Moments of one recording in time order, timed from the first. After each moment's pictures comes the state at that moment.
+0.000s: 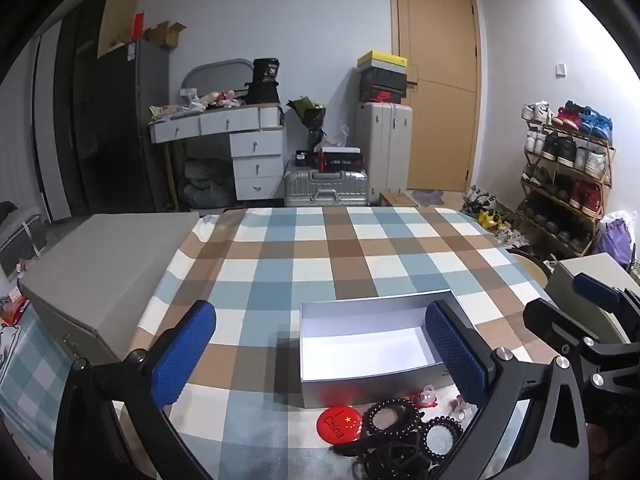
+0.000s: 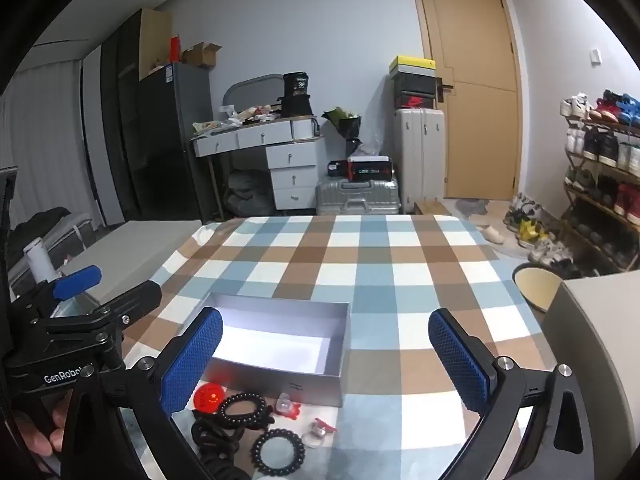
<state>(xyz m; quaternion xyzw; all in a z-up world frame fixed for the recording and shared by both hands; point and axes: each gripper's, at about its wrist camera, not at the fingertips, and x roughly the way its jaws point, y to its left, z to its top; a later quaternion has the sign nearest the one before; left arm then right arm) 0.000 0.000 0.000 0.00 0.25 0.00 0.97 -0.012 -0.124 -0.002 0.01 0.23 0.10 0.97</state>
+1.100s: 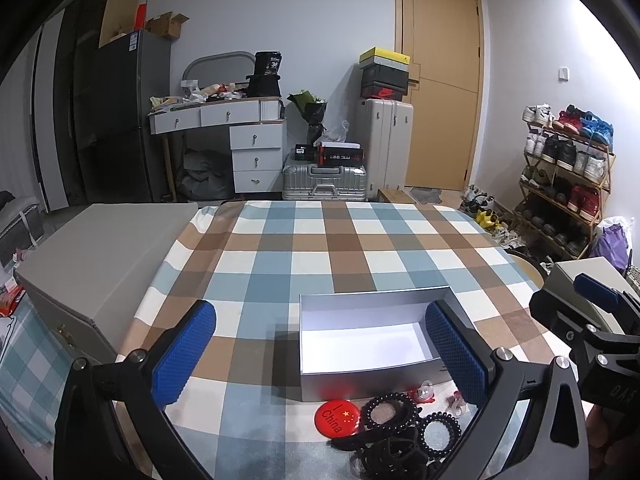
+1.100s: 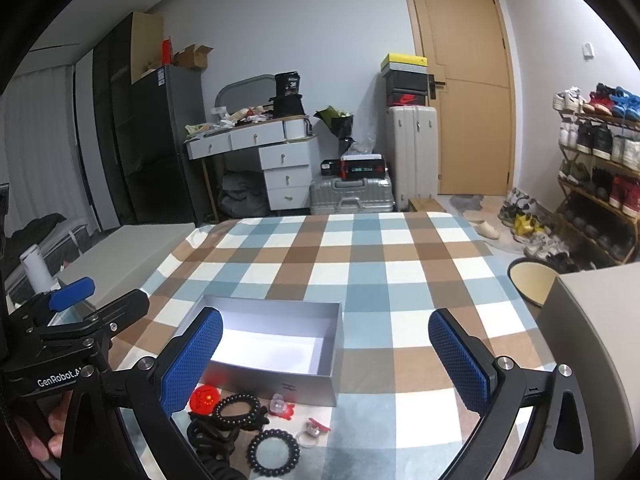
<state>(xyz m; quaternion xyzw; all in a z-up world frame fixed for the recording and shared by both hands) -0.003 0.006 -0.004 -0.02 0.26 -0.01 0.97 -0.011 -0.131 -0.004 0.02 0.23 0.09 0.97</state>
